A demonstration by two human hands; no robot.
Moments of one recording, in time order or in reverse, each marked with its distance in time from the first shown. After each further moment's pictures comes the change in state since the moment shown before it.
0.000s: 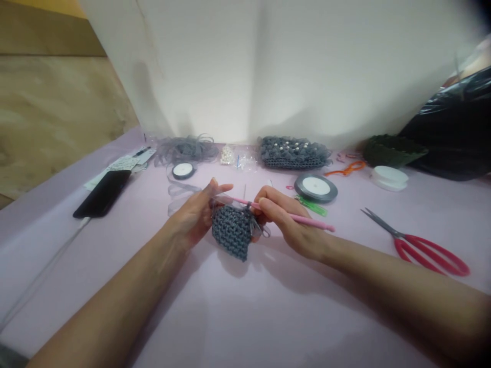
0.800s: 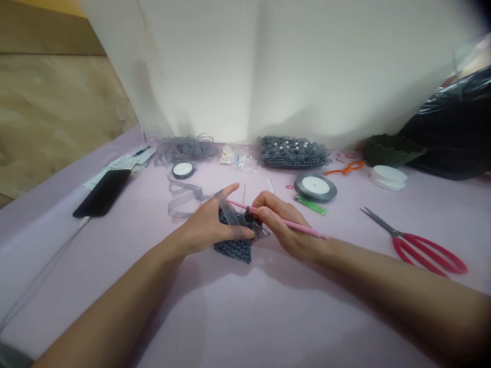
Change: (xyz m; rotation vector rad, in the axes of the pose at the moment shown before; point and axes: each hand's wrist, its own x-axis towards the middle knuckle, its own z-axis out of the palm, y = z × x) left_hand -0.009 0.000 0.008 0.620 -0.169 0.096; right_hand -0.003 0.015 0.003 -0.146 -0.010 -0.175
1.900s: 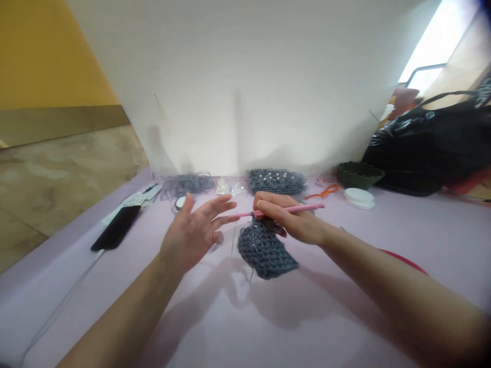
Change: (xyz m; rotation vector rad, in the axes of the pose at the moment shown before) left_hand -0.012 0.047 0.005 -0.690 -0.039 0.200; right_hand 0.013 -0.043 -0.065 0.022 -0.075 -0.071
